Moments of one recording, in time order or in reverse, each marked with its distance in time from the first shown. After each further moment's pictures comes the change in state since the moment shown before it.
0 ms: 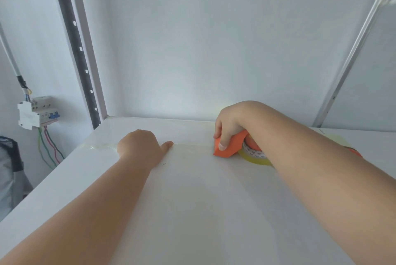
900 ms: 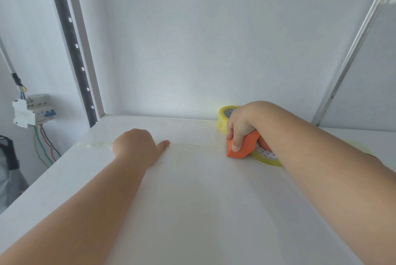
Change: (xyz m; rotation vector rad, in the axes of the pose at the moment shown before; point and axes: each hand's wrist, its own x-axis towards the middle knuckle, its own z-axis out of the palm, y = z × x) left_hand 0.001 -0.001 0.002 -0.001 0.016 -0.010; right_hand 0.001 0.026 0.007 -0.023 -0.088 0.098
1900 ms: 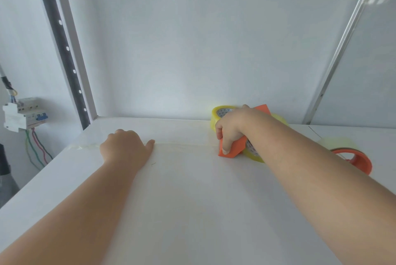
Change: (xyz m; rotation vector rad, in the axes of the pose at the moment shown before) left_hand -0.004 -0.005 0.003 -0.079 0.071 -0.097; right_hand -0.007 -0.006 0.014 -0.101 0.150 0.021
